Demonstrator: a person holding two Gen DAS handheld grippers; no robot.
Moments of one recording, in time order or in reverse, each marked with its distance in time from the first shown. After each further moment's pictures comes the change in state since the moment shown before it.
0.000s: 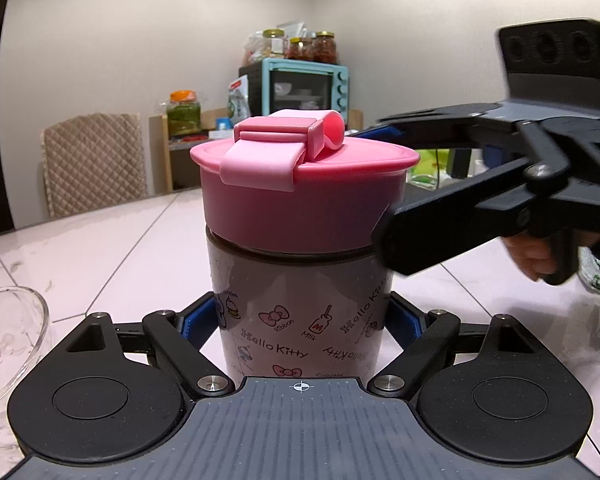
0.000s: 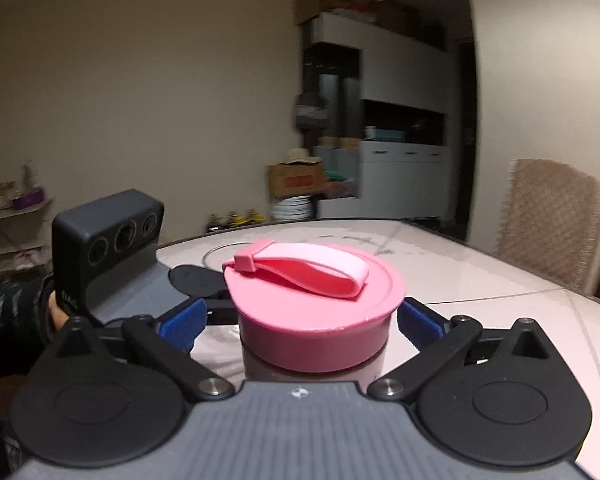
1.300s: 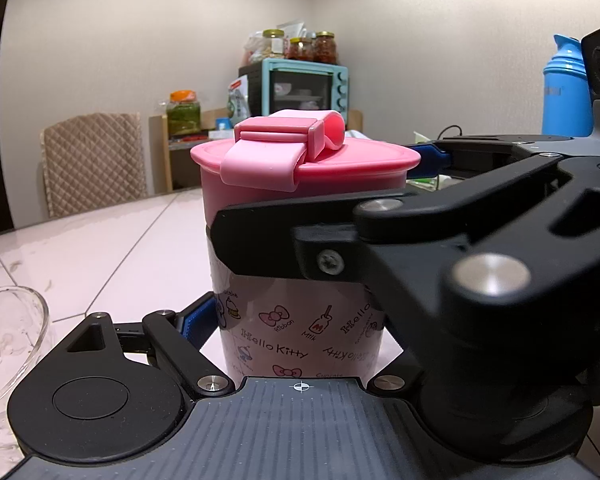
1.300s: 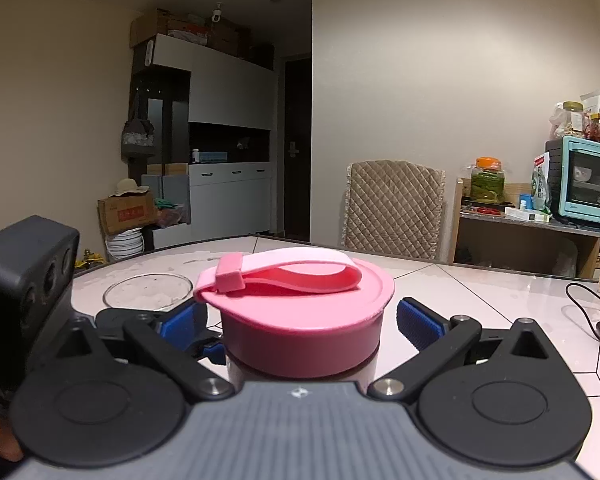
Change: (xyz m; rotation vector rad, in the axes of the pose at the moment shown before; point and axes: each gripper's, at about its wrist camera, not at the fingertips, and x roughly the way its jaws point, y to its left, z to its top) left arm -0.003 -0.001 -0.002 -0.001 -0.001 0.000; right arm 0.039 0.057 -0.015 0.166 -0.069 -0.503
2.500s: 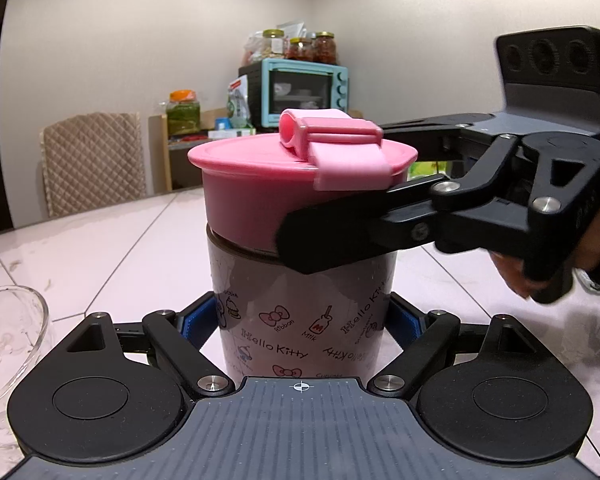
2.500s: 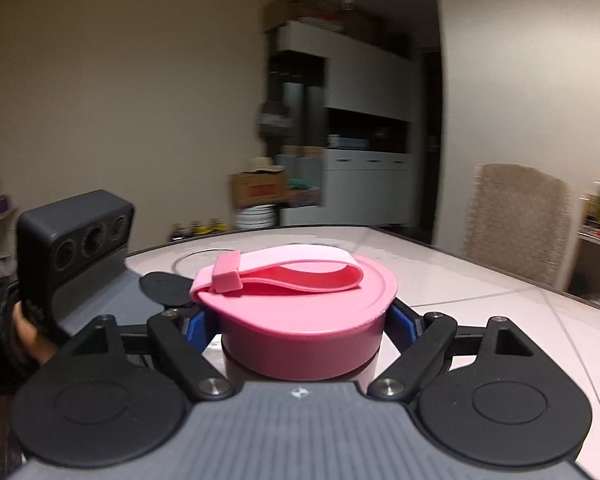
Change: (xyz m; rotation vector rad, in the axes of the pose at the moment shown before) left arm 0.001 -0.003 0.001 0.000 0.000 0.001; right arm 0.009 -0.071 0.018 -0.180 0.052 0.549
